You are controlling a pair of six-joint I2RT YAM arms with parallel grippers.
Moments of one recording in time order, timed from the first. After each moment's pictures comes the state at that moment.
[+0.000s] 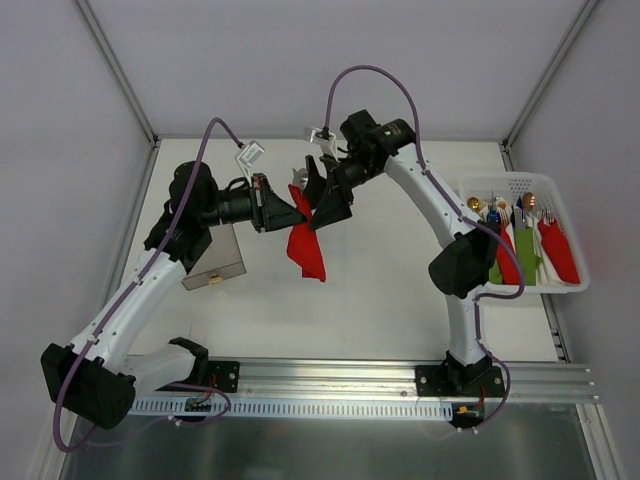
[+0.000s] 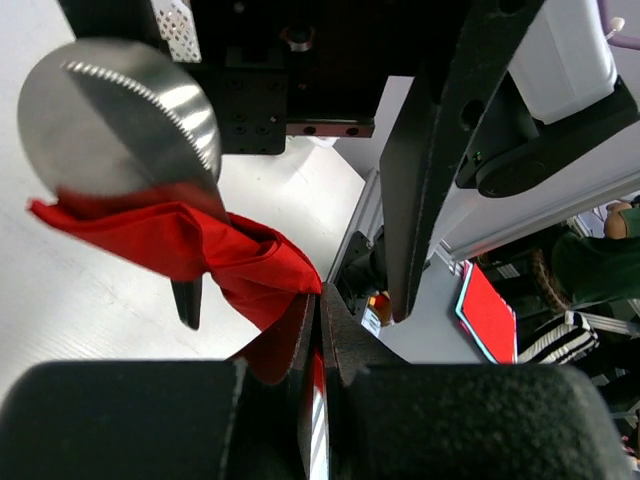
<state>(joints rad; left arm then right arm) -0.38 1.09 1.03 -0.07 0.88 -0.62 0.58 2.08 2.25 -1.43 -1.47 -0.68</state>
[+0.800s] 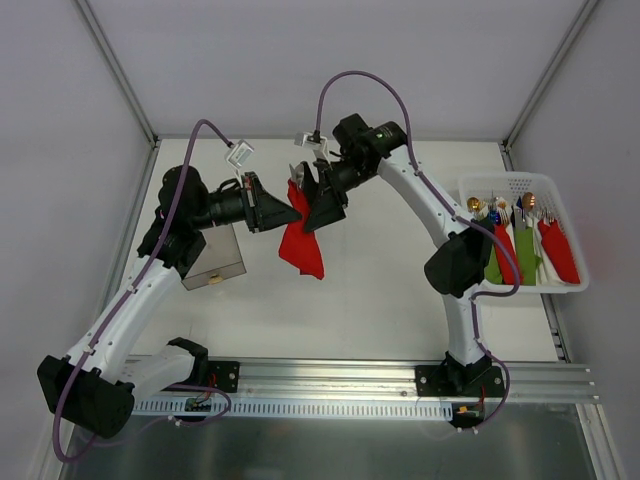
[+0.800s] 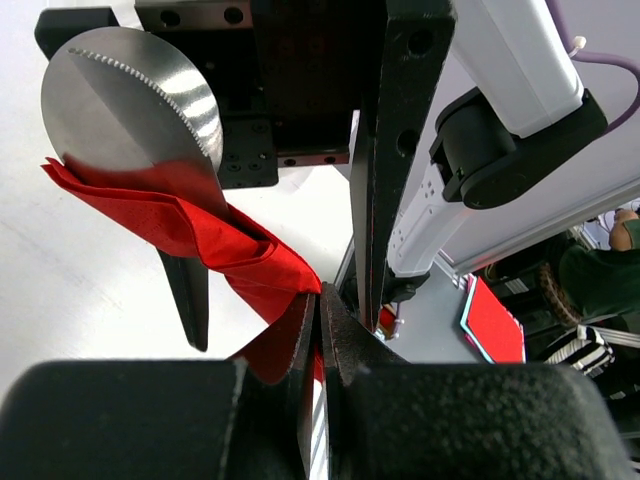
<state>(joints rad) -0.35 1.04 1.00 -0.02 0.89 -0.64 0.62 2.11 2.26 -1.43 -1.47 -0.62</state>
